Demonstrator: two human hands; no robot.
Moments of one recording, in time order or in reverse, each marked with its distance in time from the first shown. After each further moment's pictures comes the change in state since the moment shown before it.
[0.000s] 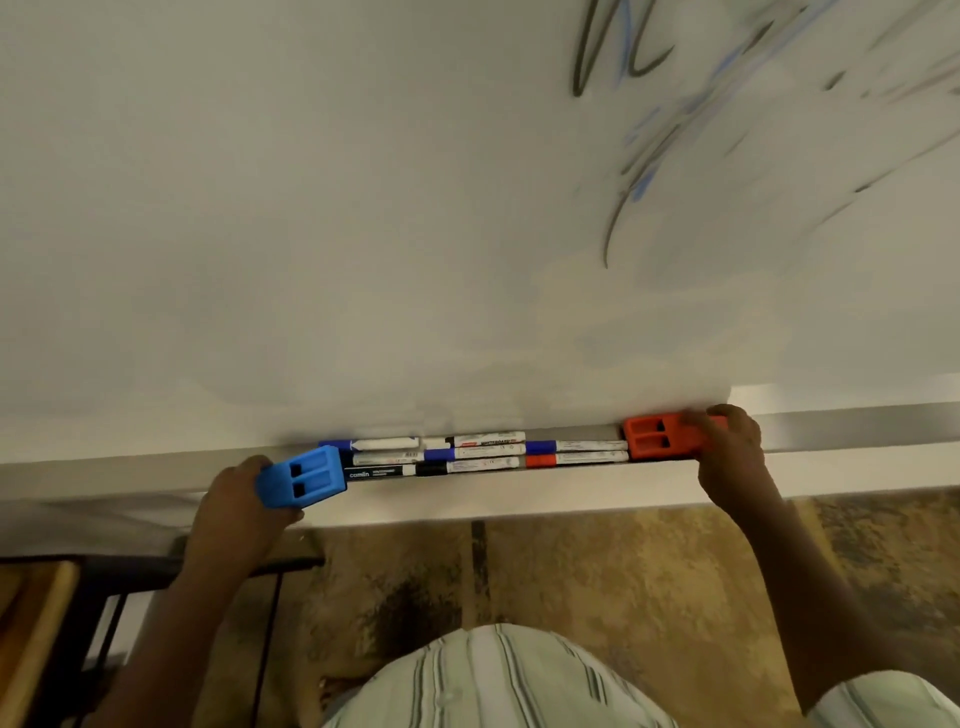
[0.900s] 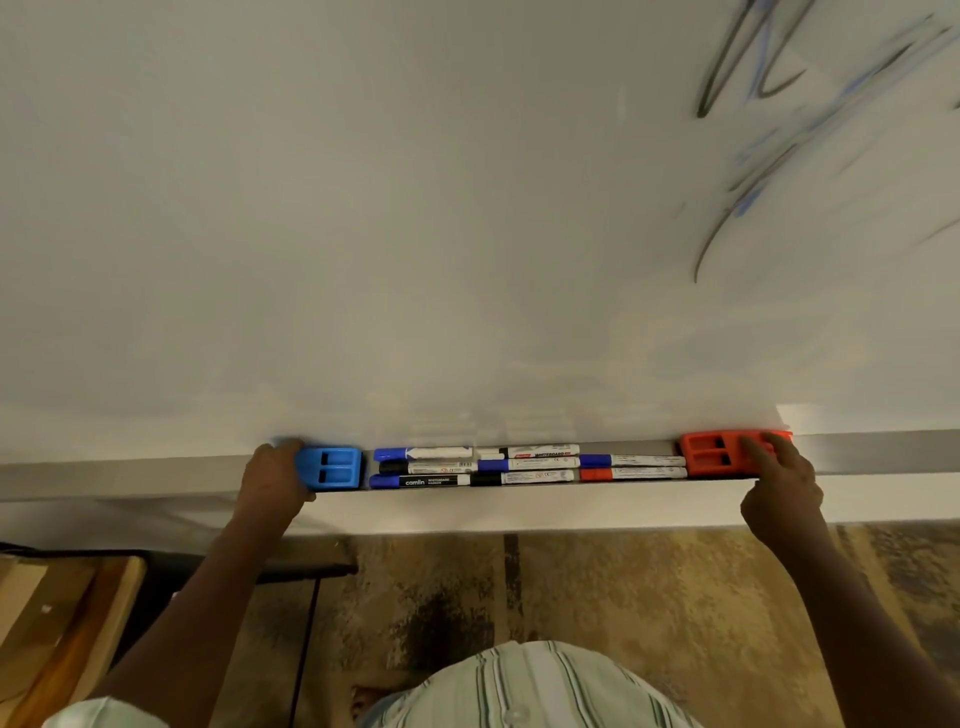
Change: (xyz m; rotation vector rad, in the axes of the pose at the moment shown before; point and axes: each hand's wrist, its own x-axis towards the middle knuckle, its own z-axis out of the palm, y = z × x) left_hand 0.083 -0.056 0.000 0.174 -0.064 -0.045; right_hand -0.020 -0.026 0.012 -0.023 -0.038 0.159
